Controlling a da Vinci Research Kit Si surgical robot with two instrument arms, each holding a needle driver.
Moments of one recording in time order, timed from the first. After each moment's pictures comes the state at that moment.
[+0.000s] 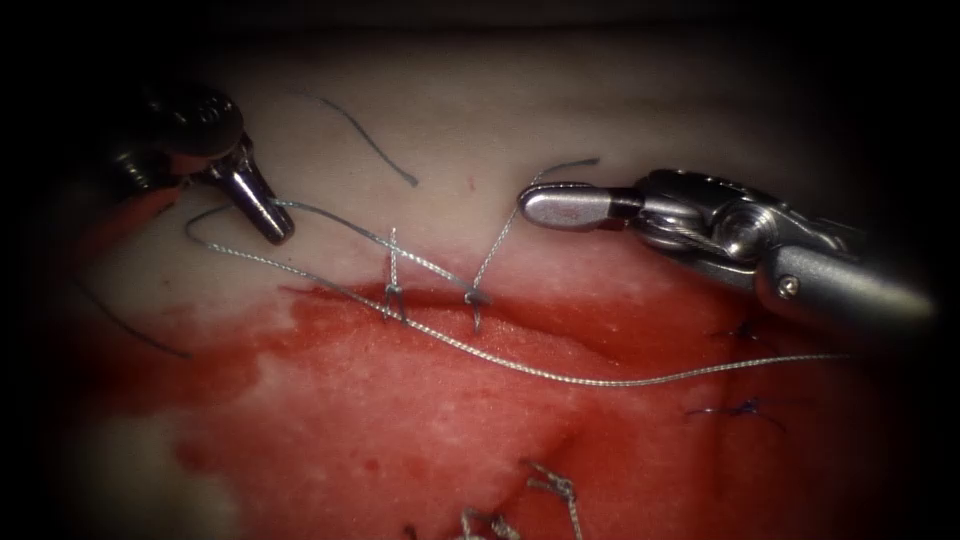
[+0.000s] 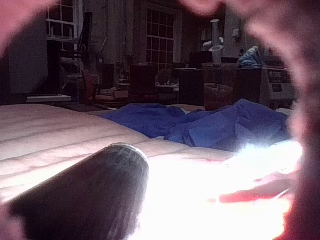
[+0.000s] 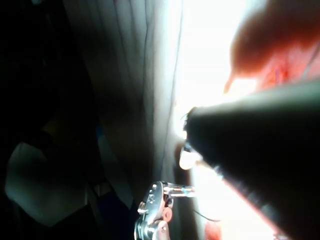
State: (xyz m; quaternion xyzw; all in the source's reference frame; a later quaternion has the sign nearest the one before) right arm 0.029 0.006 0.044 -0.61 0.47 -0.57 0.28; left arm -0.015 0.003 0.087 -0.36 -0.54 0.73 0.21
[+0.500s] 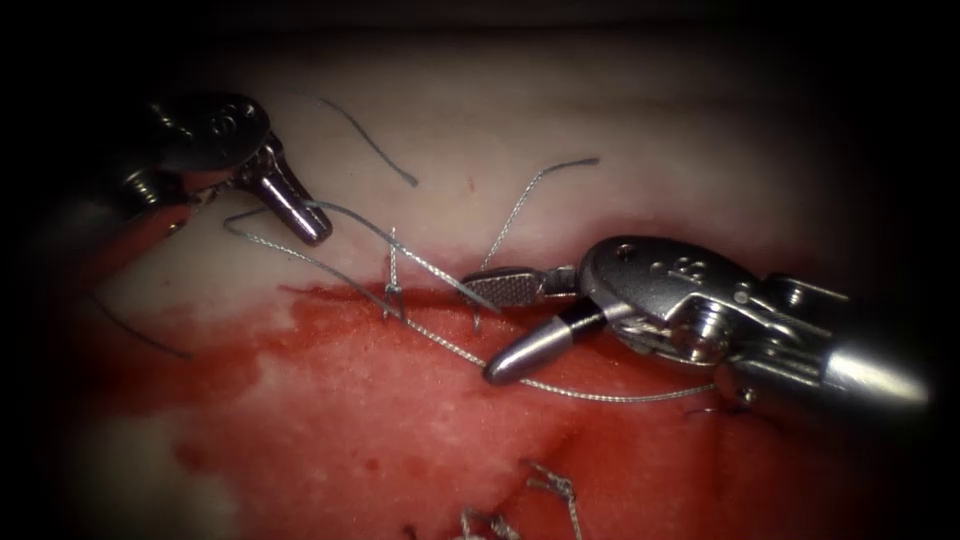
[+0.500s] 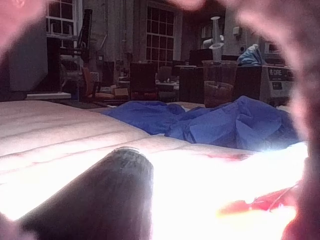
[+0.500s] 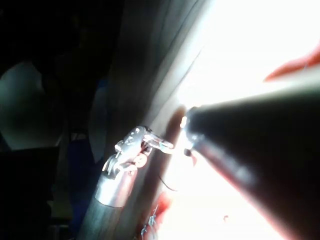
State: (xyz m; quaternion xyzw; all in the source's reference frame) right arm 0.033 0.001 0.040 -0.59 0.39 -0.70 0.10; left arm -0.017 0.003 0.087 -0.48 -0.50 0.71 0.15
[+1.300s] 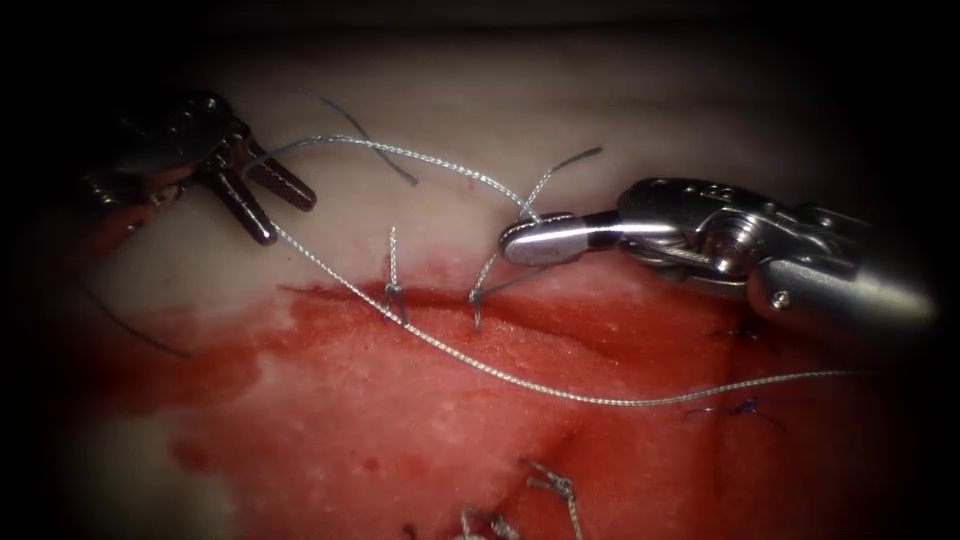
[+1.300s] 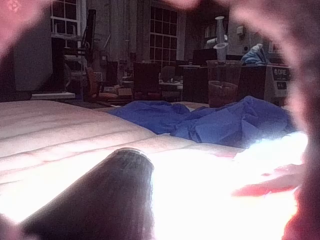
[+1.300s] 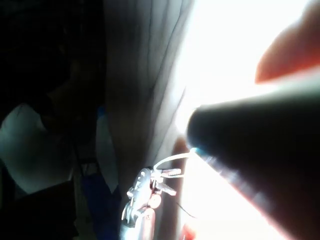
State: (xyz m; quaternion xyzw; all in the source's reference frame) right arm 0.029 0.006 0.043 -0.56 0.42 -0.66 0.26; left arm -0.014 0.003 0.087 -0.52 -0.47 0.70 0.14
